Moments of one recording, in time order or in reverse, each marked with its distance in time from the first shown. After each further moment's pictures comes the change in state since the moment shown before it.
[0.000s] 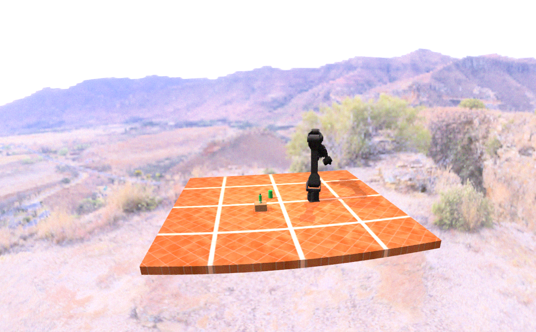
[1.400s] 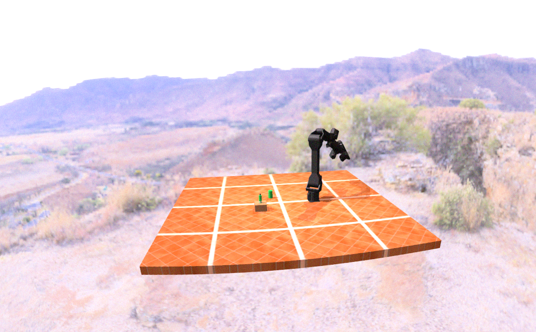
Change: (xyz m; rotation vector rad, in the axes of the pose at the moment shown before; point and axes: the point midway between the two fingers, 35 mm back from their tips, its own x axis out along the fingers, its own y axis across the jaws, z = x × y) arm 0.018 0.038 -0.131 0.046 0.262 0.066
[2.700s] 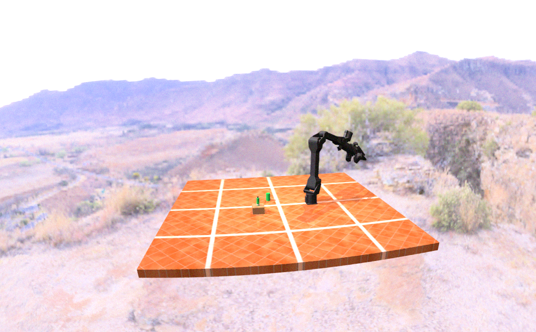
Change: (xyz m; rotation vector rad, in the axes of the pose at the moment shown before) arm 0.039 0.073 -0.113 0.064 0.243 0.162
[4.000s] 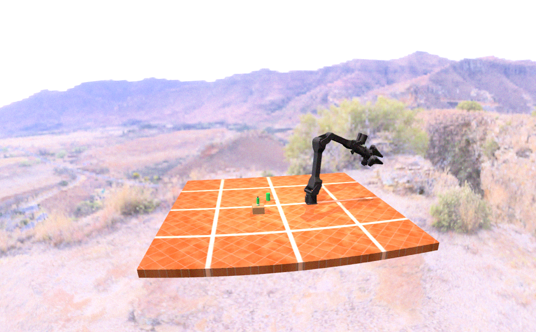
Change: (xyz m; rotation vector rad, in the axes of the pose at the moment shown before) arm 0.054 0.099 -0.085 0.065 0.207 0.217
